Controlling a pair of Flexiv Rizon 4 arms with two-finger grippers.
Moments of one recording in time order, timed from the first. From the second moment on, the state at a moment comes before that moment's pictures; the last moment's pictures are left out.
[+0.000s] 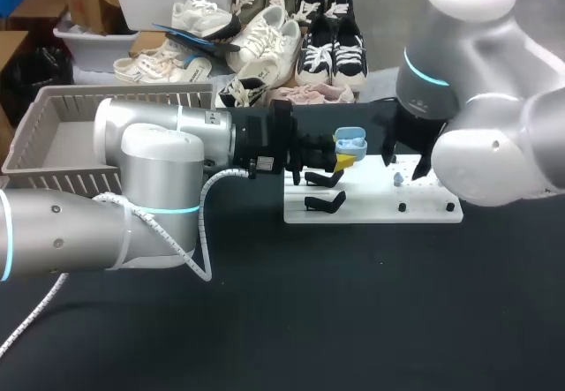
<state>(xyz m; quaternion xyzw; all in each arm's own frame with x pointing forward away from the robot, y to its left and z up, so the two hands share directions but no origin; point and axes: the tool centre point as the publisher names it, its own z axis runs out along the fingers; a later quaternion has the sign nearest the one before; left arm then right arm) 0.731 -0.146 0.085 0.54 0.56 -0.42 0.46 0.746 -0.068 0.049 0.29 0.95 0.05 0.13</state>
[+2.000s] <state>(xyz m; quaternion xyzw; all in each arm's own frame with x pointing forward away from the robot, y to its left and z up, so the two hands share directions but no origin) 0.722 -0.128 0.088 0.53 0.56 -0.41 0.48 0.752 -0.064 0.039 0.32 0.94 0.02 0.14</state>
